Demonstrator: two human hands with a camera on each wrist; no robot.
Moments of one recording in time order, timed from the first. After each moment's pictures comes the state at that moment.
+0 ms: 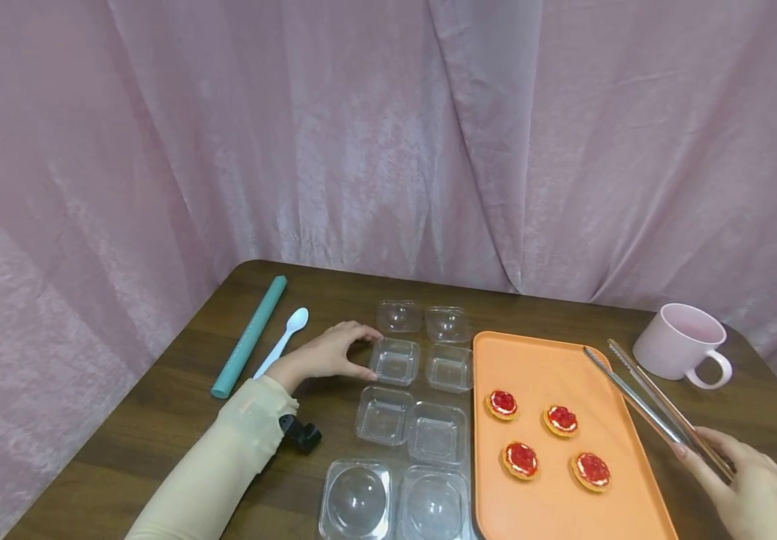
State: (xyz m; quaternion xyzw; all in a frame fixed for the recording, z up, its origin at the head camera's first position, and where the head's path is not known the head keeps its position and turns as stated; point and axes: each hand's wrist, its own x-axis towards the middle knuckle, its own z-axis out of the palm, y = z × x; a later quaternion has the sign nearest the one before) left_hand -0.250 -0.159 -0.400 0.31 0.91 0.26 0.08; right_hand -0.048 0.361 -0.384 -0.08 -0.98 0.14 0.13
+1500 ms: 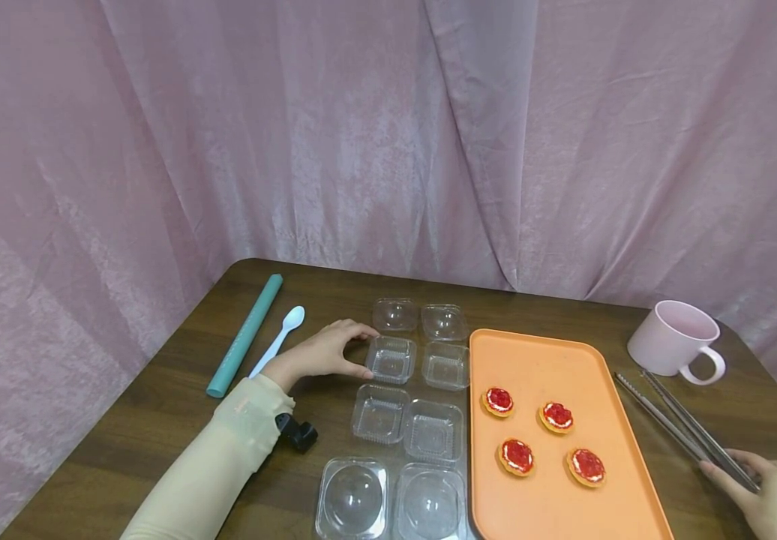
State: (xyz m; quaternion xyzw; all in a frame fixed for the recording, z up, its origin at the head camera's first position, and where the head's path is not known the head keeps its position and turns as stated) left_hand -0.250 -0.159 -0.398 0.32 0.91 0.26 0.08; right_hand -0.045 0.416 -0.413 -0.12 -0.98 0.13 0.08
